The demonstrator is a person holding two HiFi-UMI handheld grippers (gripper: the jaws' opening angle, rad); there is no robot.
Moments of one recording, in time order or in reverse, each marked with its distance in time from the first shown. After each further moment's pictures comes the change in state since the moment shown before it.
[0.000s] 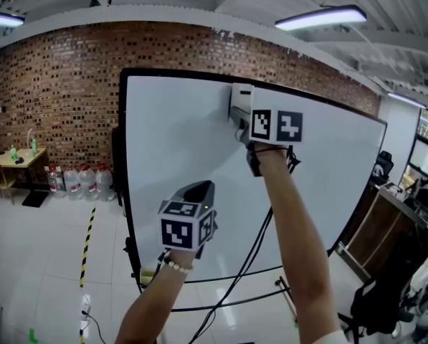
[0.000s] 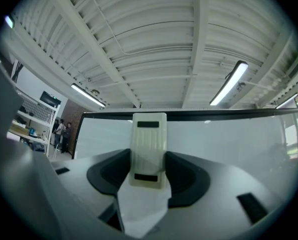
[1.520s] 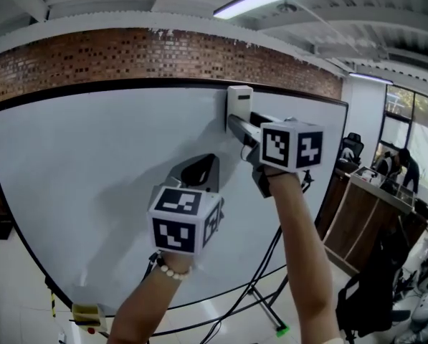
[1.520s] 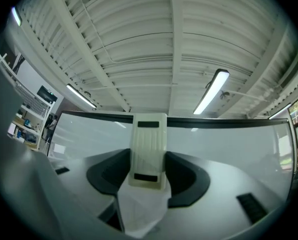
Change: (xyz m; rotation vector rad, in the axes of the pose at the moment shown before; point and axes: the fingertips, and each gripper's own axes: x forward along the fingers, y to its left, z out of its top) left arm 0.254 -0.225 0.064 0.153 -0.148 -0.187; right arm -0.090 -0.312 -0.011 -0.041 -0.070 -0.054
